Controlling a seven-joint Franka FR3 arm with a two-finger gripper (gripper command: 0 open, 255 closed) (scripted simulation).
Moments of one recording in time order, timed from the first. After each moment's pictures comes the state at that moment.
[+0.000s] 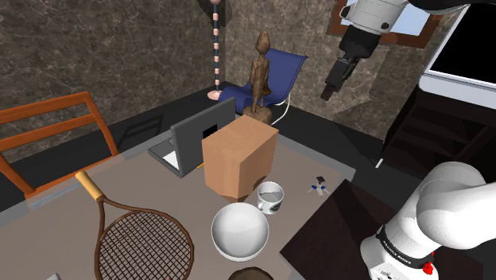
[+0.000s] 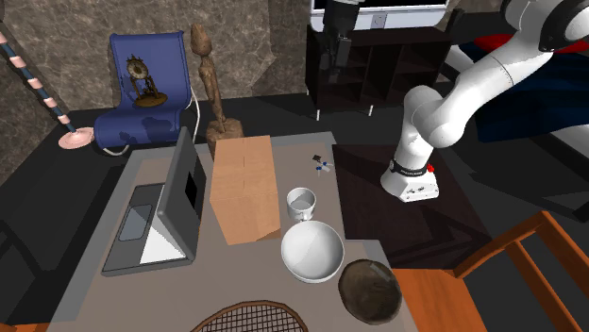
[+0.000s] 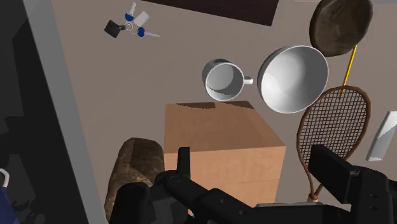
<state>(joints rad) 0.02 -0.76 0.03 -2.26 0.11 1.65 -0.12</state>
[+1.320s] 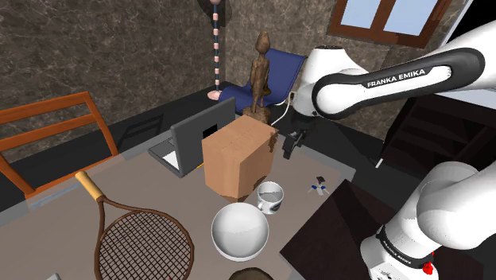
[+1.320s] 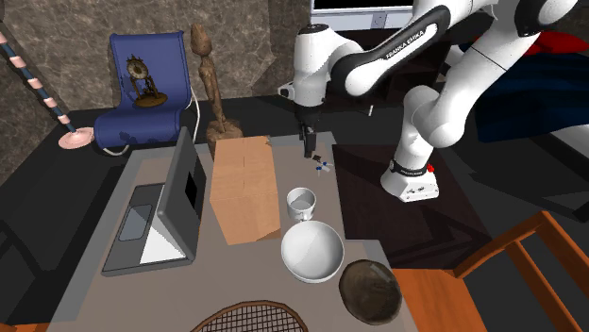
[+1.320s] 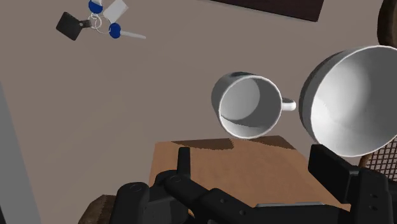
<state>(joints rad) 0.03 -0.45 0.11 -2.60 0.13 2.18 -0.10</state>
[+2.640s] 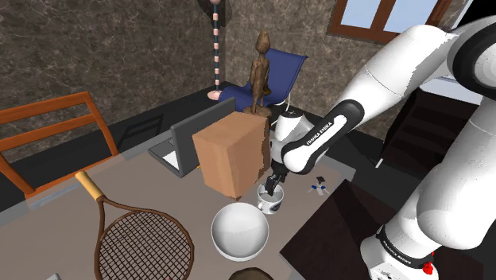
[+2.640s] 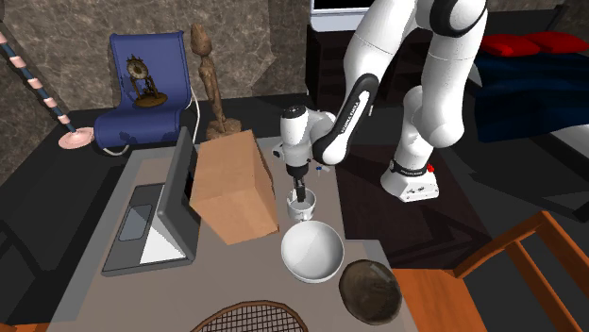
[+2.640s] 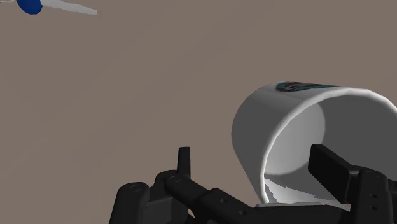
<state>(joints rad) 0.04 0.11 0.16 -2.62 0.08 2.69 -0.04</state>
